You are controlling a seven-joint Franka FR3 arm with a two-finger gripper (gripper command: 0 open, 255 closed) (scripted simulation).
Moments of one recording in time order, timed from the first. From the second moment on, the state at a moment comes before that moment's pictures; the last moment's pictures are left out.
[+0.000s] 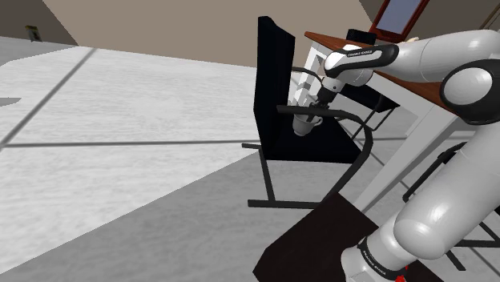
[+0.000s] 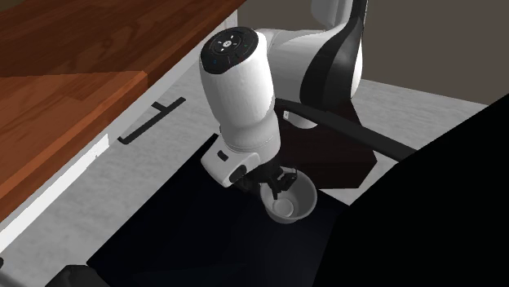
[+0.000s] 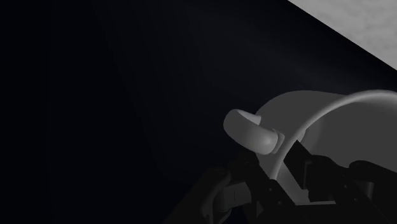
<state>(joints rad) -0.06 0.07 -0.39 -1.99 0.21 1.99 -0.47</state>
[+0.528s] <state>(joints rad) -0.06 0.04 -0.39 -1.94 0.19 1.92 -0.45</state>
